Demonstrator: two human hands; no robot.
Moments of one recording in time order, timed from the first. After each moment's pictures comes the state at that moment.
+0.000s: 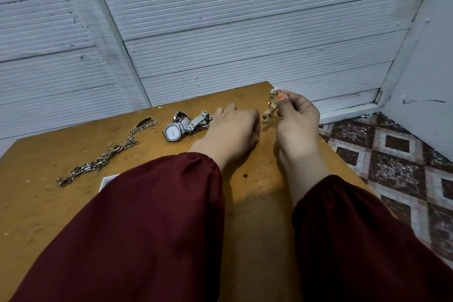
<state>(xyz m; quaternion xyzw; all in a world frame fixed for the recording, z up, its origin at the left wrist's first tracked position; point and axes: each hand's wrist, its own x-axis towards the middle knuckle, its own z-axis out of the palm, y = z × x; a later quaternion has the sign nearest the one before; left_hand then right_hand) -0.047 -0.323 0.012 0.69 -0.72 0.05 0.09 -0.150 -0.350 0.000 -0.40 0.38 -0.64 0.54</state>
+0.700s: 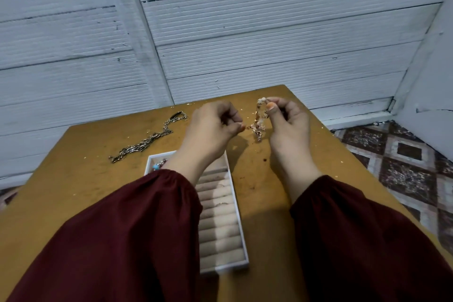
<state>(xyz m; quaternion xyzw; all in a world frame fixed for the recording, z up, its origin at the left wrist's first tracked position) -0.010 -0.224 0.043 0.70 -0.59 -0.08 0.39 -0.132 -0.285 0.010 -0.51 0.33 -0.61 0.50</state>
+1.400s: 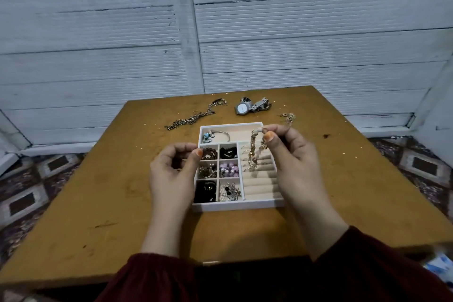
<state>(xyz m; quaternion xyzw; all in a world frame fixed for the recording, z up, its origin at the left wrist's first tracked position) 0.010 -0.030 -0.005 0.66 -0.28 -0.09 0.69 -0.141 -0.119 0.022 -0.58 0.26 -0.51 0.58</state>
